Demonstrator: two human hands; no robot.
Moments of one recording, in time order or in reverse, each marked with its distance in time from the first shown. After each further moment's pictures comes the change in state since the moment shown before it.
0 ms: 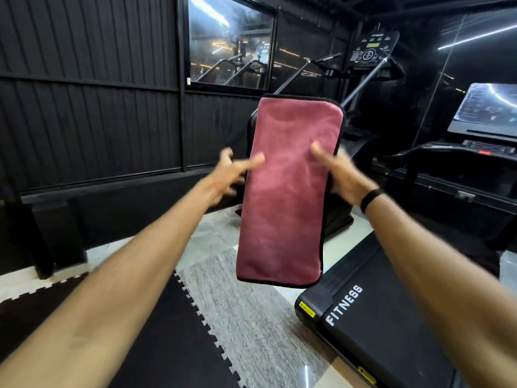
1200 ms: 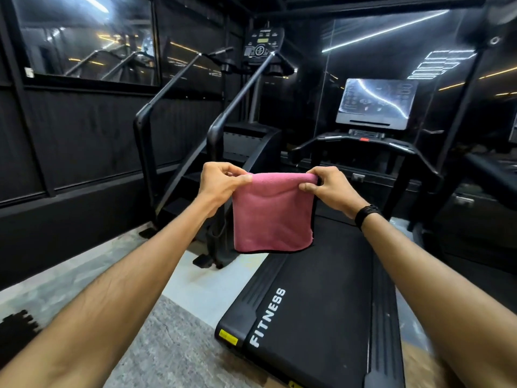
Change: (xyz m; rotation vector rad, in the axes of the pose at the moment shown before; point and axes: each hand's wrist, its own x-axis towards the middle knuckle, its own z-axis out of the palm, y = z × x) left_hand 0.175 -0.024 0.325 0.134 -0.044 0.404; right_hand 0.040 0.079 -0.309 -0.891 0.277 -0.075
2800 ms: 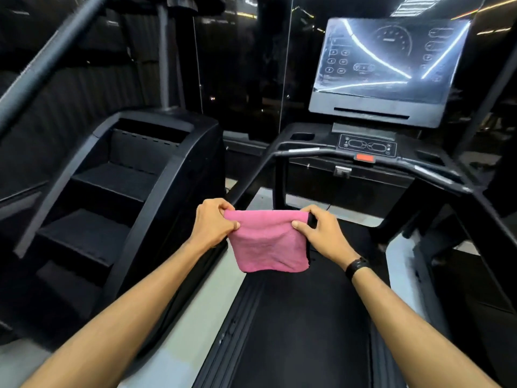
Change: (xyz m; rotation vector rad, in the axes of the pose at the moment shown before) left_hand 0.741 -0.251 0.599 0.341 -0.273 -0.131; right_hand 0.689 0.648 0.007 0.120 -0.006 0.232
